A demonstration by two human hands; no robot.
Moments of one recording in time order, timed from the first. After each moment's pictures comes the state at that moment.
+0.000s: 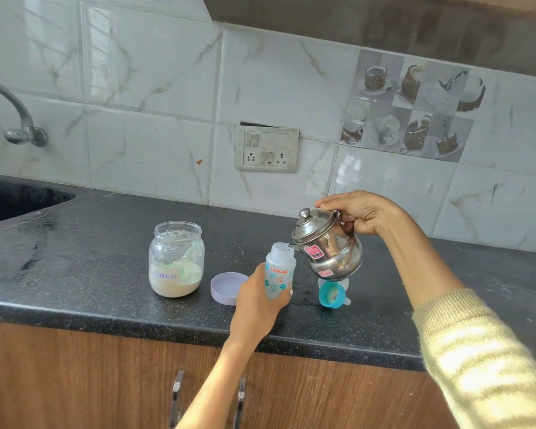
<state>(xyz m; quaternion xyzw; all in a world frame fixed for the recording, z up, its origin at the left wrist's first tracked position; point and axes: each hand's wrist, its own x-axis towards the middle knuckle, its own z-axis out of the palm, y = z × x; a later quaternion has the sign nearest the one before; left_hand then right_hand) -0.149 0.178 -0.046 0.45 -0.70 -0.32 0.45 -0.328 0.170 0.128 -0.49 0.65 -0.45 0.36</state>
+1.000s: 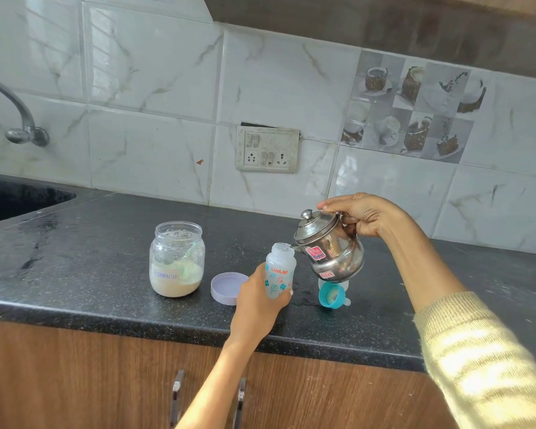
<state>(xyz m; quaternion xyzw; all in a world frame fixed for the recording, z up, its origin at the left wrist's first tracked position) -0.148 0.181 -0.044 0.46 -0.70 -0.32 0.45 -0.330 0.172 0.126 -0.49 0.65 -0.46 0.36</state>
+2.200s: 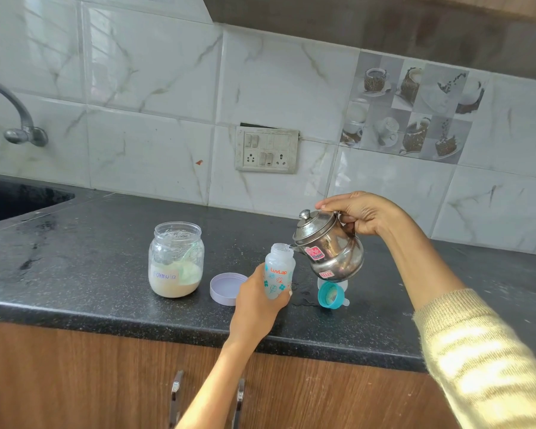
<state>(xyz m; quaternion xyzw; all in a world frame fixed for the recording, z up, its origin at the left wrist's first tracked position) -0.148 0.183 -0.042 0.46 -0.69 -0.33 0.45 -0.326 0.175 0.129 -0.50 0.66 -0.44 0.35</state>
